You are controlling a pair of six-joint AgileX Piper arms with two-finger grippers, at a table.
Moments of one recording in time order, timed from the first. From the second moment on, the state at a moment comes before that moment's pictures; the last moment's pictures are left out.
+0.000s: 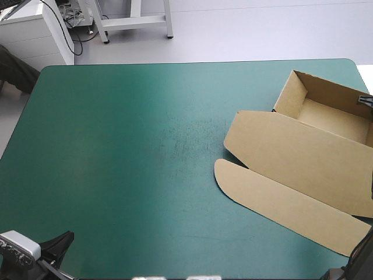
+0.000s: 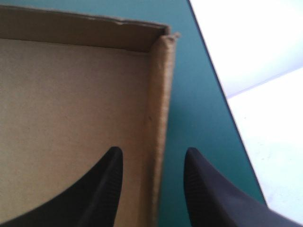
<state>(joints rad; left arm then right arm) -0.46 -0.02 -0.50 0.02 1.04 -0.02 -0.46 2.11 -2.05 -0.03 1.24 -0.07</state>
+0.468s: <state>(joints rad) -0.46 -0.02 -0.50 0.02 1.04 -0.02 -0.39 1.69 -2.13 0.11 1.25 -0.15</state>
